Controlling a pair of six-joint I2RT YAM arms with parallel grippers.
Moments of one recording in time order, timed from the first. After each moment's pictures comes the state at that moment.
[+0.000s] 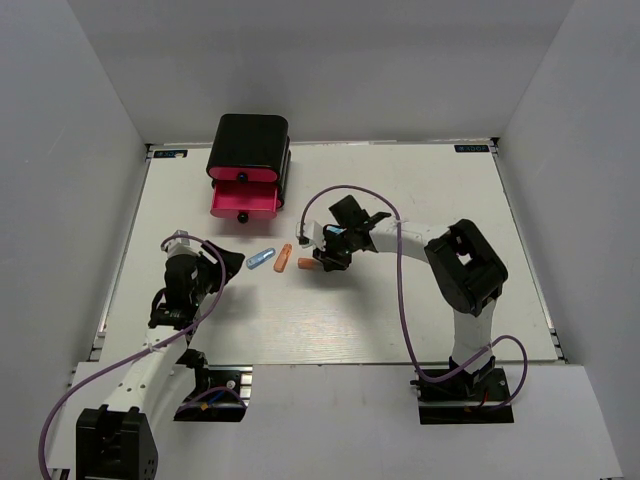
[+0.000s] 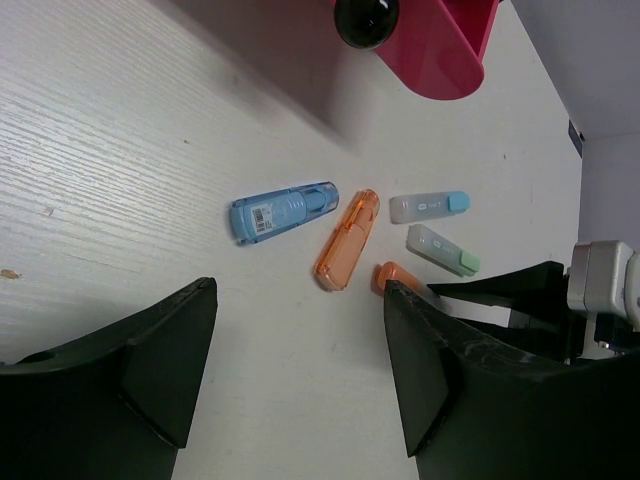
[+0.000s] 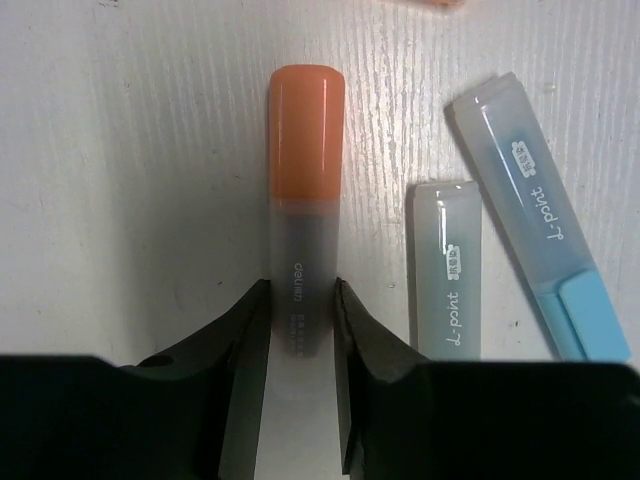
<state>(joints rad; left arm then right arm) -0.09 0.75 0.26 0.05 0.11 -0.81 0.71 1.94 1.23 -0.33 -0.45 -0.73</state>
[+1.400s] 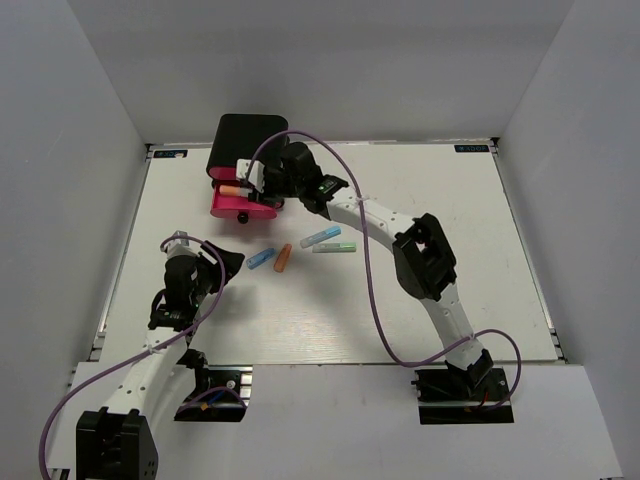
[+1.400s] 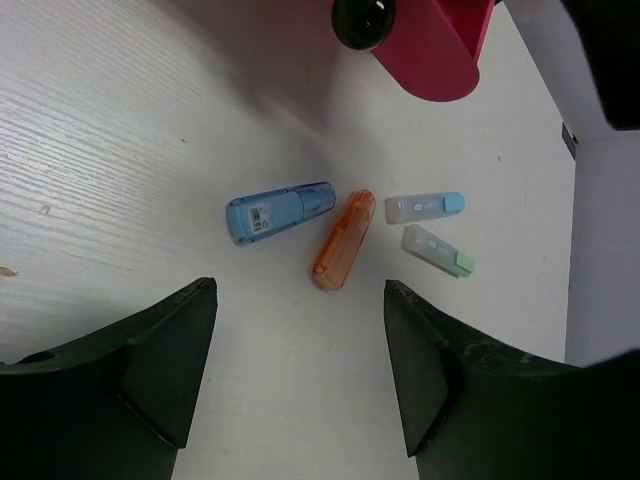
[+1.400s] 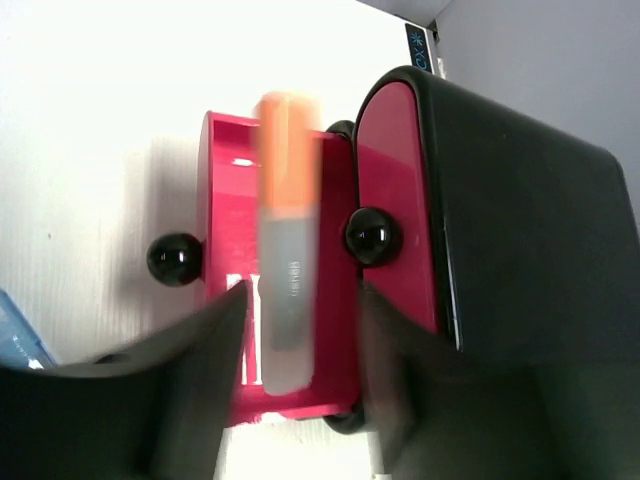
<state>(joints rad) -0.09 0.74 0.25 0.05 0.11 -0.82 0.81 2.26 1.98 -0.07 -0.46 -0.73</state>
